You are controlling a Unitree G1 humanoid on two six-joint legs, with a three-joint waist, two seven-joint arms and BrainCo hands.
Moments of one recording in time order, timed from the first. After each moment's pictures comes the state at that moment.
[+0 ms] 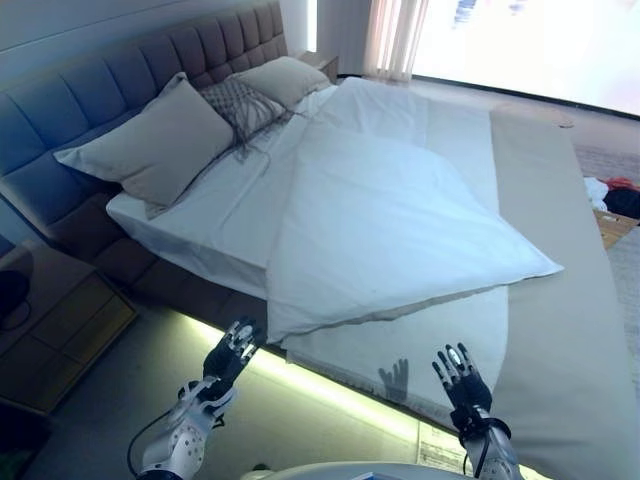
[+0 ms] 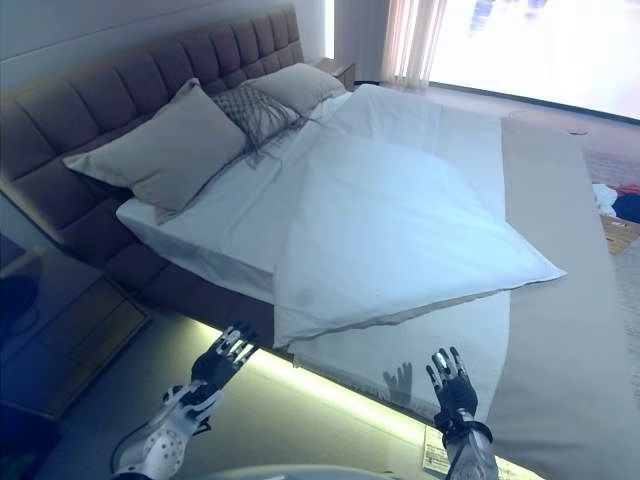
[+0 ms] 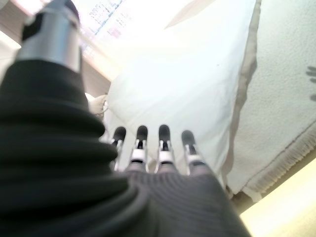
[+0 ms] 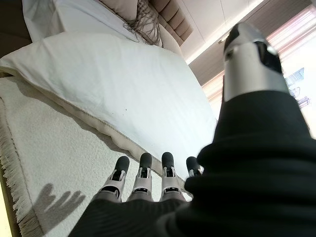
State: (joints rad) left arm 0.17 0.30 -0.10 0.34 -0.85 0.05 -0.25; right arm 0.24 -0.24 0.06 0.51 0.96 -0.21 0.14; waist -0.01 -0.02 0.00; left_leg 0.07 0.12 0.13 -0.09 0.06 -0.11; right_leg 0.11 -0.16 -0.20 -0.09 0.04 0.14
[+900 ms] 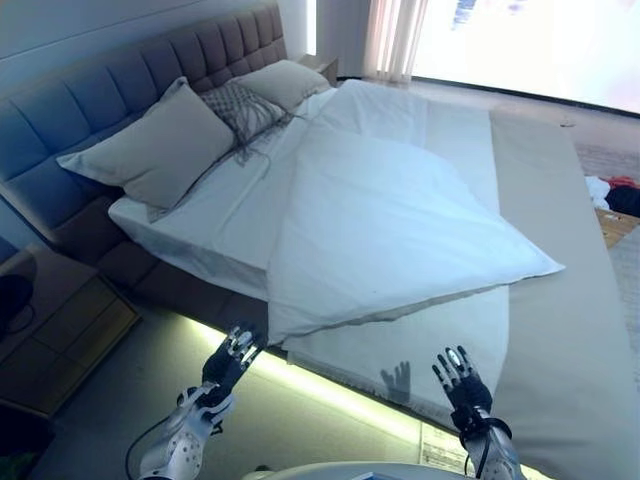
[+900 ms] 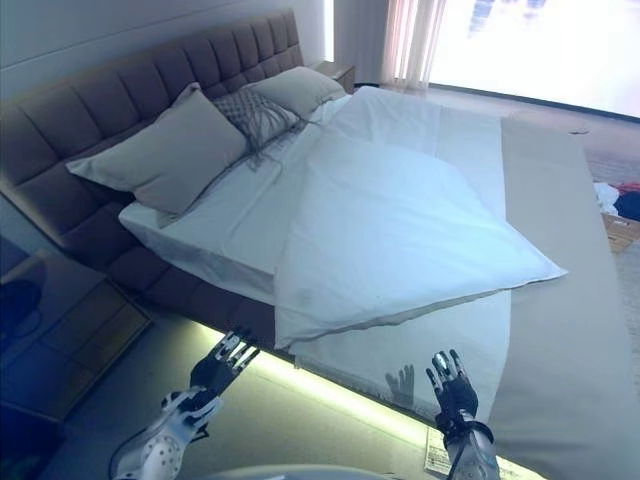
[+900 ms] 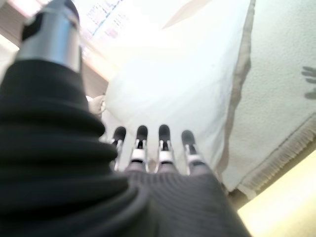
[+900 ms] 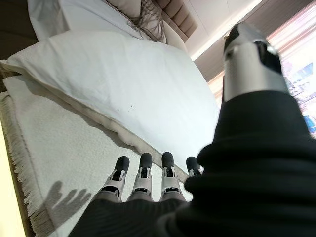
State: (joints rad) left arm 0.20 0.30 -0.11 0.34 -0.88 0.05 -0.27; right arm 0.24 -0.26 0.06 0.51 0.97 -0.15 0.13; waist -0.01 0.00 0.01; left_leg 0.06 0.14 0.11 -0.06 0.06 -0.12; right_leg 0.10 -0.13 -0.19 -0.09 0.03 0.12
